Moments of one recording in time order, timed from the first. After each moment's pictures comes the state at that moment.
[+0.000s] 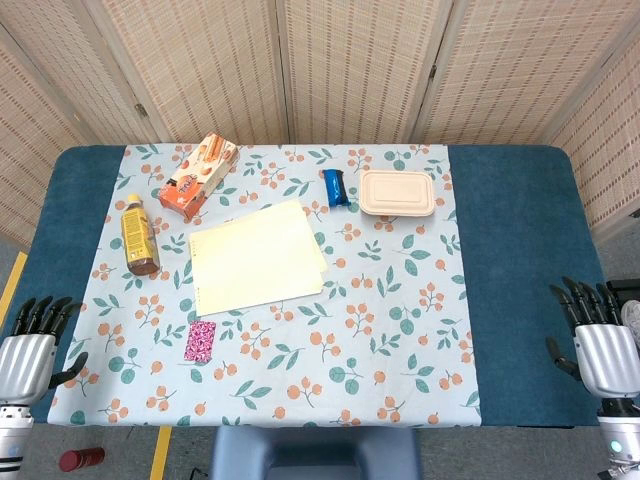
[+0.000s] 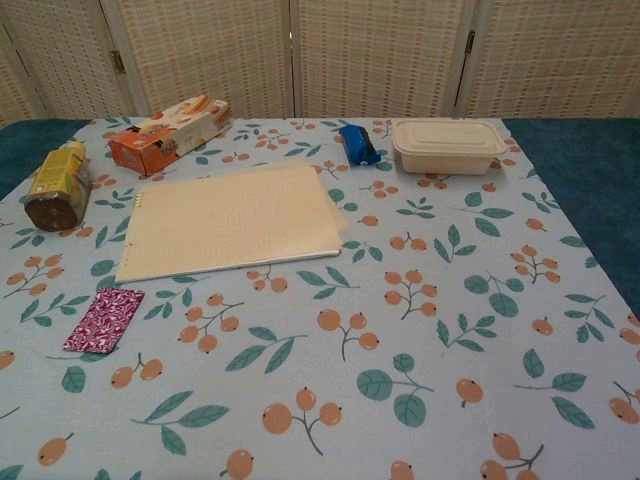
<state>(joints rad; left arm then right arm) -0.12 -1.17 -0.05 -1.58 1.48 1.46 0.14 0.06 -1.13 0.06 -1.60 -1.50 1.51 -0.10</state>
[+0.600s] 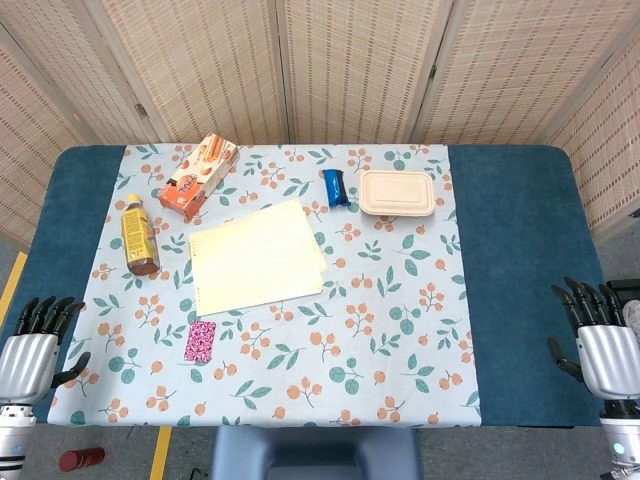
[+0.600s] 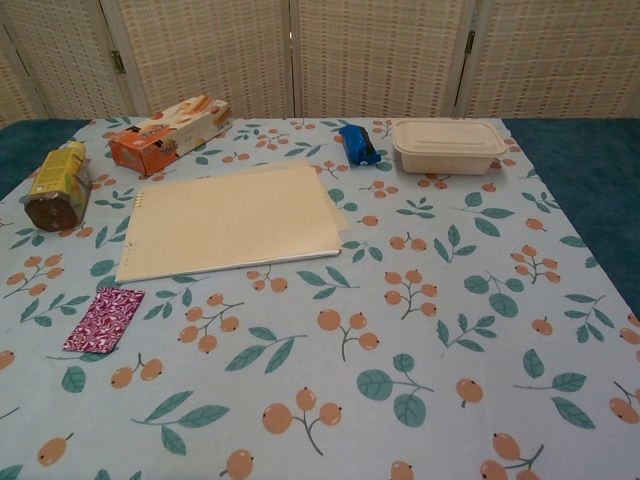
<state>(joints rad) -0.12 -1.17 -0.05 -1.57 1.48 1.46 0.13 0.05 -1.12 0.06 -1.60 -1.51 1.52 -0.09</state>
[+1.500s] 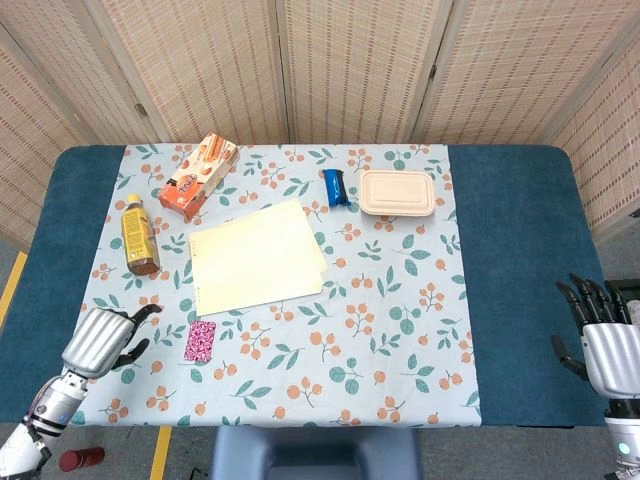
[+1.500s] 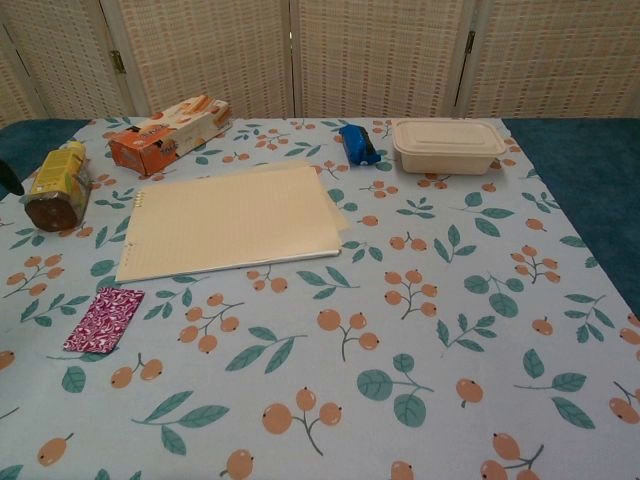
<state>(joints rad) -0.34 -1.16 -0.03 -1.57 1.68 1.24 0.13 0.05 -1.10 0.07 -1.63 -1.51 1.53 -0.10</state>
